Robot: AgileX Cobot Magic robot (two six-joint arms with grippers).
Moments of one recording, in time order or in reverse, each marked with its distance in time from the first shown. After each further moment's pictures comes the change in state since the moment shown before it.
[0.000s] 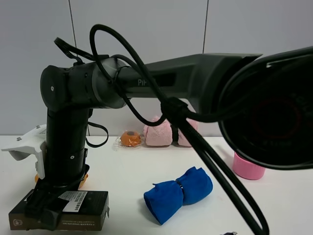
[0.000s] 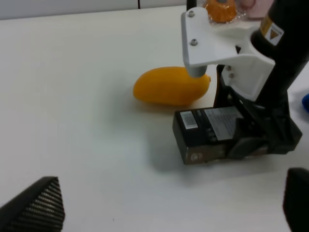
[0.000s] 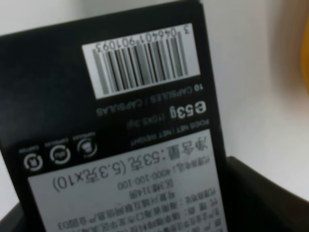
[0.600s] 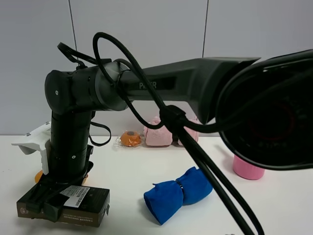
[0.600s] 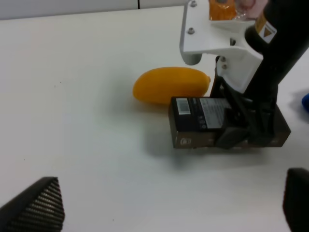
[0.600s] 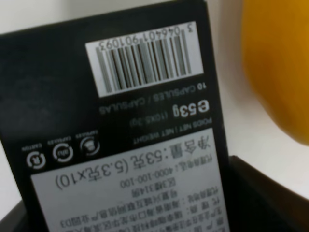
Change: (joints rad) left arm 0.000 0.000 0.000 0.000 0.000 0.000; right arm -0.011 0.011 0.000 -0.023 -0.051 0.071
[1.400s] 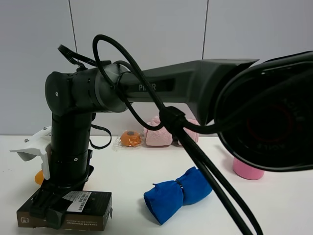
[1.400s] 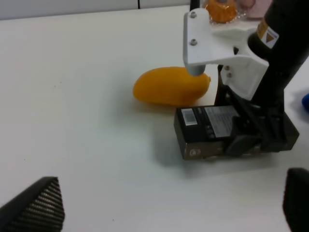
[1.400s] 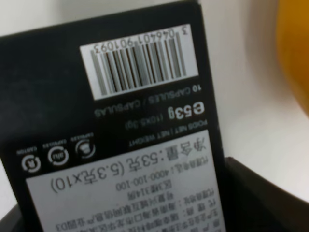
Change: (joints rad) left arm 0.000 0.000 0.000 0.000 0.000 0.000; right arm 0.000 0.002 0.000 0.023 0.052 -0.066
